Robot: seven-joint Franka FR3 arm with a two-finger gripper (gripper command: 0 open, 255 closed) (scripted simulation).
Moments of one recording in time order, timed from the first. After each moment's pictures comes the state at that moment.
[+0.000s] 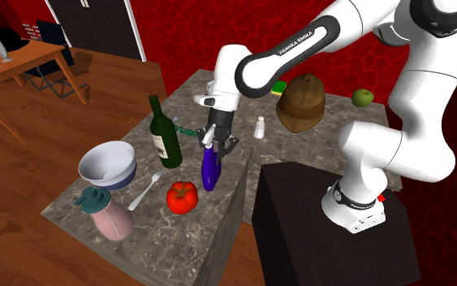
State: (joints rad) arm 0.91 -0.59 -1.33 -2.44 -0.01 2.34 -1.46
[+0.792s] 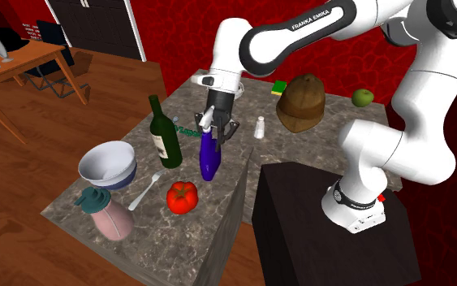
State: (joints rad) arm 0.80 -0.63 -1.17 -2.36 -0.02 2.20 -1.38
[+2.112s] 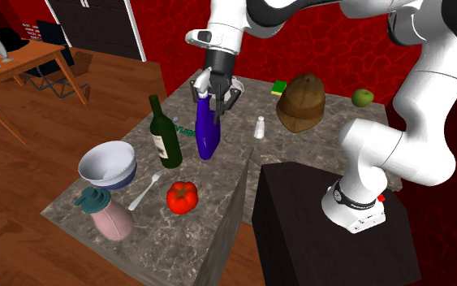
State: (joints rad) arm 0.75 -0.66 -1.02 -2.17 -0.01 1.96 -1.27
